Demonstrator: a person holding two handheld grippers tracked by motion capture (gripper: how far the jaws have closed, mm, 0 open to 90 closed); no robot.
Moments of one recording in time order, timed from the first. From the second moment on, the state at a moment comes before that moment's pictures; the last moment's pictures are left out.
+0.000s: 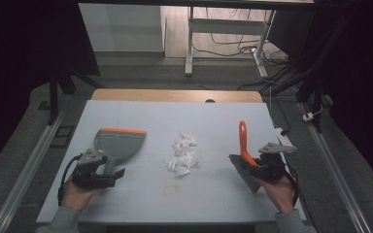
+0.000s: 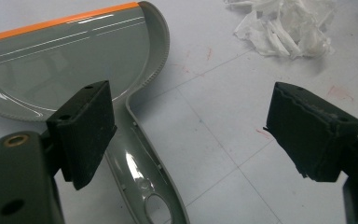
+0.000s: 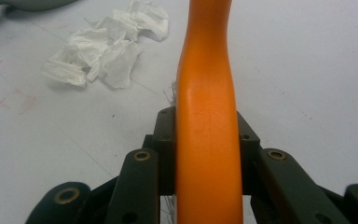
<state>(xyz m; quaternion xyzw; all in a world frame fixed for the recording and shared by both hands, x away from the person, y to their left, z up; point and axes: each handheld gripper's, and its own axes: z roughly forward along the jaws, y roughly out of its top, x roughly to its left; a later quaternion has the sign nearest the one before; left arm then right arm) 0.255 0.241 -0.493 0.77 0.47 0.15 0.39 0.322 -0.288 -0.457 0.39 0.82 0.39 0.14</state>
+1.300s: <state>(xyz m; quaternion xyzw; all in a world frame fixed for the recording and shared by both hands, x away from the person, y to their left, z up) 0.264 0.232 -0.469 0.78 0.49 0.16 0.35 0.319 -0.288 -0.452 0.39 0.81 0.40 0.15</state>
